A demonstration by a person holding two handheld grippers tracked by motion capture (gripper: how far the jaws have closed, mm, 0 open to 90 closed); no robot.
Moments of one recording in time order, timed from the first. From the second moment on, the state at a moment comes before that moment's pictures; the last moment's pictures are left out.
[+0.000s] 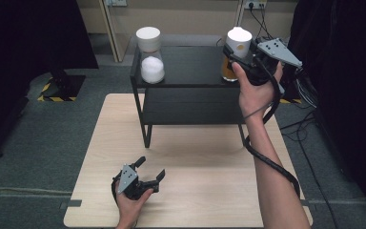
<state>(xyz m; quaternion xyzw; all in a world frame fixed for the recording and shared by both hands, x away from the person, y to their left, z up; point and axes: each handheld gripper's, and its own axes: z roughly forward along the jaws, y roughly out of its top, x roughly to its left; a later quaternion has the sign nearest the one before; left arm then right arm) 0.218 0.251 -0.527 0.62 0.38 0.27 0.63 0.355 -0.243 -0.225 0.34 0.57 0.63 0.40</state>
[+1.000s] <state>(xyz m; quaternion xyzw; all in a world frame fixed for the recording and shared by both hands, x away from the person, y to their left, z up) 0.218 0.251 -0.527 0.62 0.38 0.27 0.63 0.337 -0.273 -0.239 0.32 0.56 0.65 0.39</state>
